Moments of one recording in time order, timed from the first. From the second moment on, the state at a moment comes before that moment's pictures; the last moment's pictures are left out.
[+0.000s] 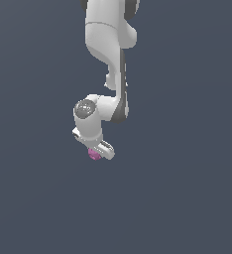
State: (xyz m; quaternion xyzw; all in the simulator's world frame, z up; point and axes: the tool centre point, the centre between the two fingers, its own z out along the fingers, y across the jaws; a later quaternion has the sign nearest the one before) arm 0.003 -0.098 0.041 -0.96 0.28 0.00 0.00
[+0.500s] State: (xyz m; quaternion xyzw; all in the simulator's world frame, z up) arm 0.019 -0.131 0.052 -0.96 0.28 0.00 0.00
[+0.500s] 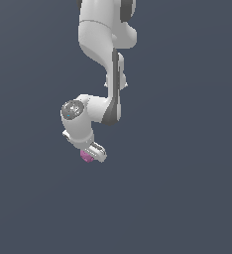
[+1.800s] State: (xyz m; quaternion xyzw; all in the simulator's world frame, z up) arm 0.081 -0.248 0.094 -0.96 0.28 0.00 0.00
